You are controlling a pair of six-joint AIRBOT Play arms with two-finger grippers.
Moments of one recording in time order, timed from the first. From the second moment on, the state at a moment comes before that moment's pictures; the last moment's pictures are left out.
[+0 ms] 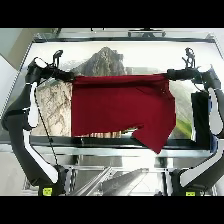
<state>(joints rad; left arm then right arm) 0.12 -2.03 1.93 1.04 -1.21 -1.12 -0.19 -1.91 1.68 -0.81 0.92 1.02</state>
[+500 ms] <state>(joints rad) 0.10 -2.06 1.87 1.06 -1.29 -1.21 -0.18 -1.95 1.68 -1.05 1.03 1.06</state>
